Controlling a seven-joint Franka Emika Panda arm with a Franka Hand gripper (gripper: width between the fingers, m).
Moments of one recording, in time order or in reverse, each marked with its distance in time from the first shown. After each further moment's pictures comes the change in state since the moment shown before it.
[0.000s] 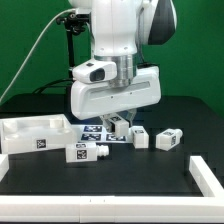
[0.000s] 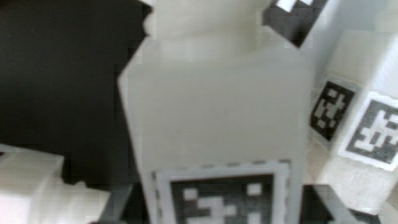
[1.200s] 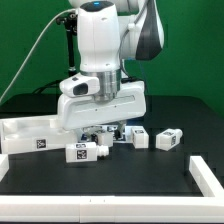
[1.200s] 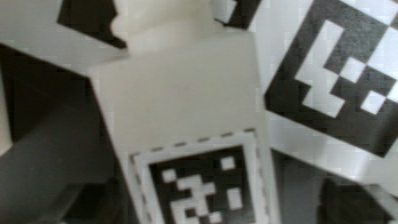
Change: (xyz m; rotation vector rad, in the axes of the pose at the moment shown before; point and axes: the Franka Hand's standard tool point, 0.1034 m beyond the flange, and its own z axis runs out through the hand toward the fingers) arm -0.035 0.021 0.034 -0.014 0.012 0.064
